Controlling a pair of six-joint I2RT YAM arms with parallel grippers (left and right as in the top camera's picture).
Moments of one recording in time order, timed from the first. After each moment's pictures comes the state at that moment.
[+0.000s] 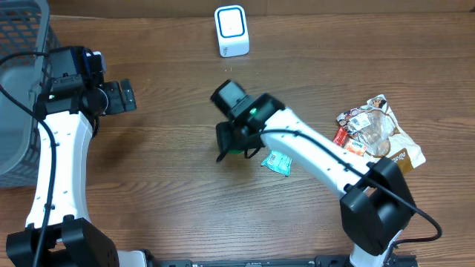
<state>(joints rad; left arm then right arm) 0.20 1.57 1.35 -0.79 -0.02 -0.02 0.76 1.91 1.53 -0.92 -0.04 0.57</state>
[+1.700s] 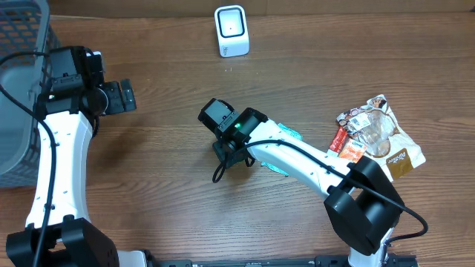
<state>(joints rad) 0.20 1.57 1.35 -0.79 -0.02 -0.02 0.83 1.95 1.50 -0.93 0.12 0.31</state>
